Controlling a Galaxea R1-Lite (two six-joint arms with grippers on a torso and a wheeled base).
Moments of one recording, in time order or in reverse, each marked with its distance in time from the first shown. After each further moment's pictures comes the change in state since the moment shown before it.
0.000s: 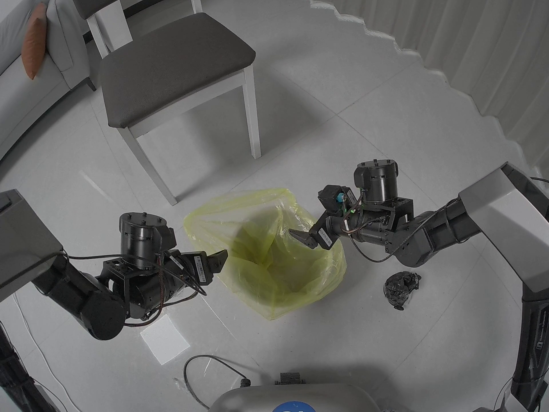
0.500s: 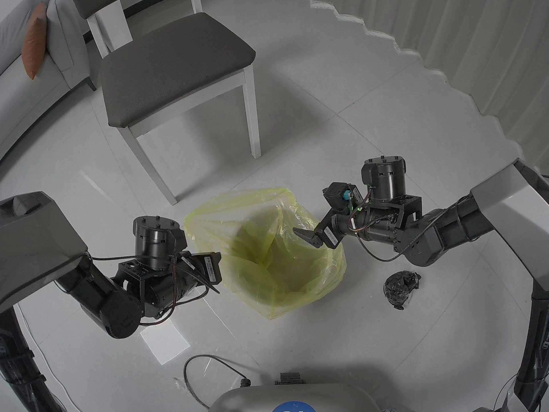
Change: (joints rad) left arm -0.008 0.092 -0.019 -0.056 -0.015 -0.011; right arm -0.005 -0.059 0.049 0.000 0.000 -0.003
